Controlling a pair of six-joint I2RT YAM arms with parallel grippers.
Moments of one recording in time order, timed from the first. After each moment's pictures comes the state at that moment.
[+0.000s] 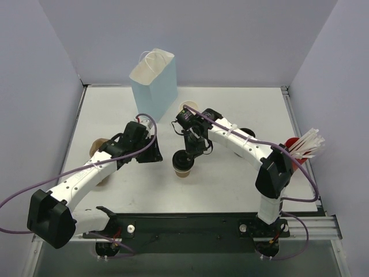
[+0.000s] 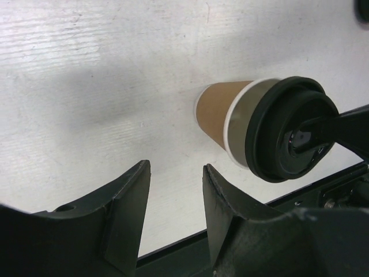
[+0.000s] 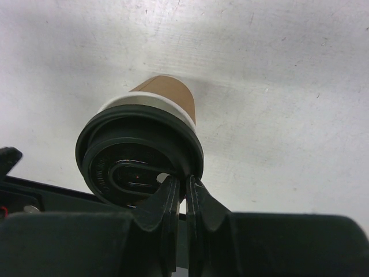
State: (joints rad) left arm -0.54 1.23 0.93 -0.58 0.11 -0.56; right arm 0.82 1.82 1.66 -1.12 0.09 0.63
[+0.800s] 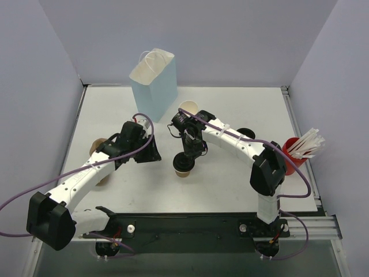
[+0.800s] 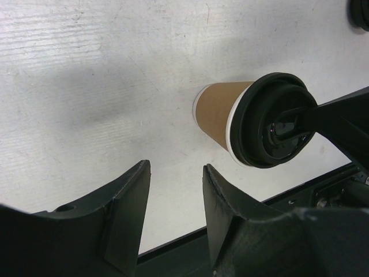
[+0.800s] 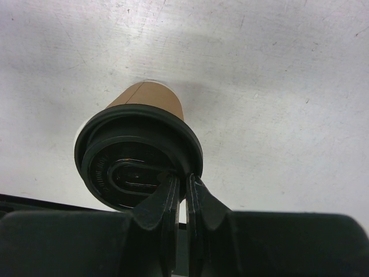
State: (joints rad) left arm -0.50 1.21 0.91 -0.58 0.14 -0.57; right arm 0.84 1.89 1.68 -1.14 0.15 0.61
